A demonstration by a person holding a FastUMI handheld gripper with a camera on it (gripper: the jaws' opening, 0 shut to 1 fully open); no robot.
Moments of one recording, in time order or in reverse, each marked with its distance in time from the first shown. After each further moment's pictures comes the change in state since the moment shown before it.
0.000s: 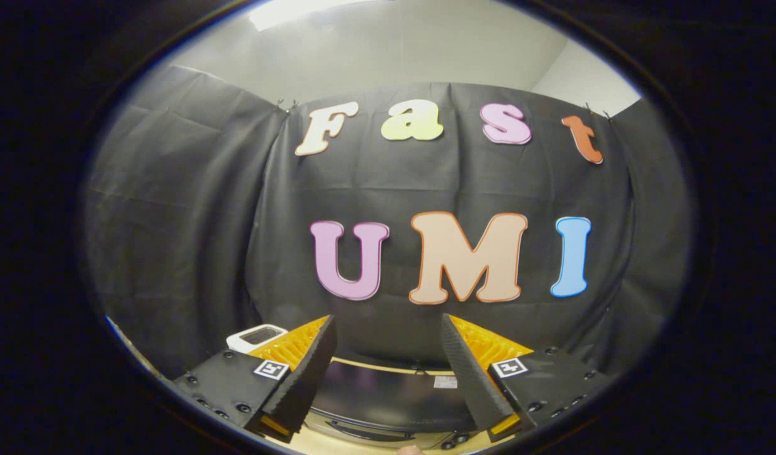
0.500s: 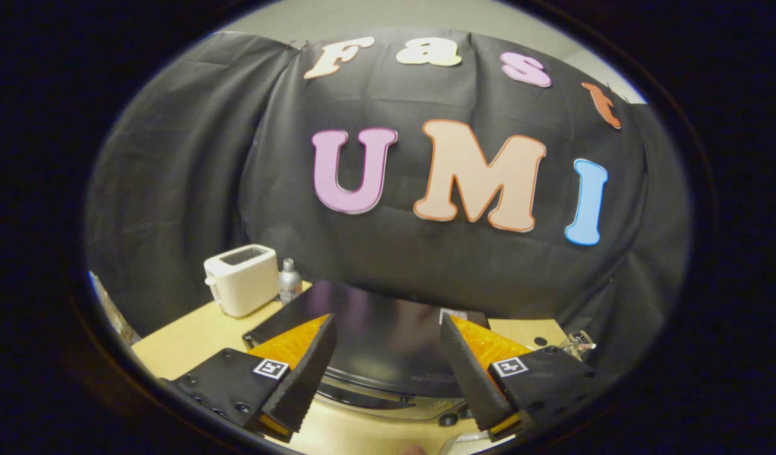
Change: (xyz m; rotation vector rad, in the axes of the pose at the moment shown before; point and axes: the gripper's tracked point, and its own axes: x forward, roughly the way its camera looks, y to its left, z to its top) arm 0.015 -0.008 -0.164 -0.109 0.291 0.000
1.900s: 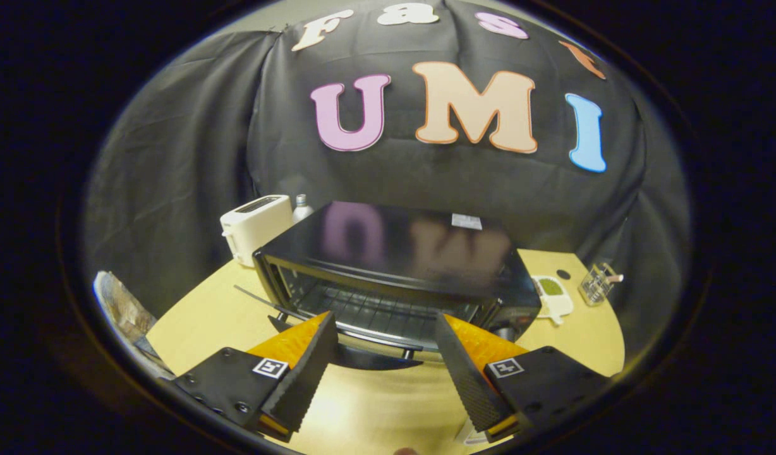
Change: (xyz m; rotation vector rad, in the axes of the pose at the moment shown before) arm -0.058 0.014 -0.115 0.150 0.221 0.098
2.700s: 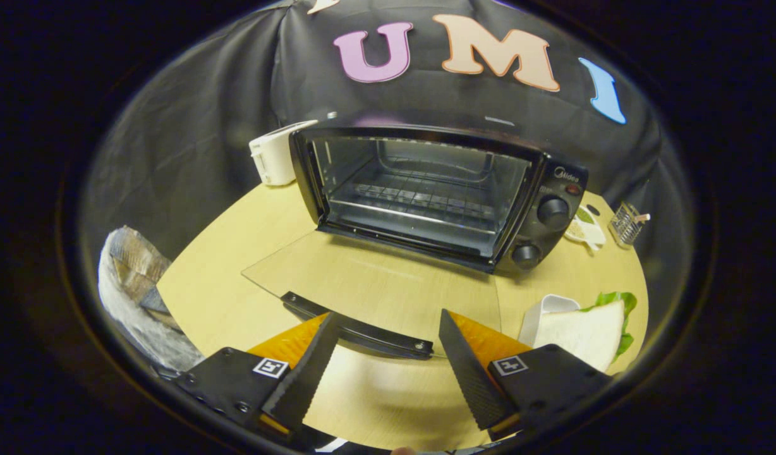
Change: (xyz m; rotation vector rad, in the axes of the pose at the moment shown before) arm -0.023 0.025 -0.136 -0.047 0.274 0.096
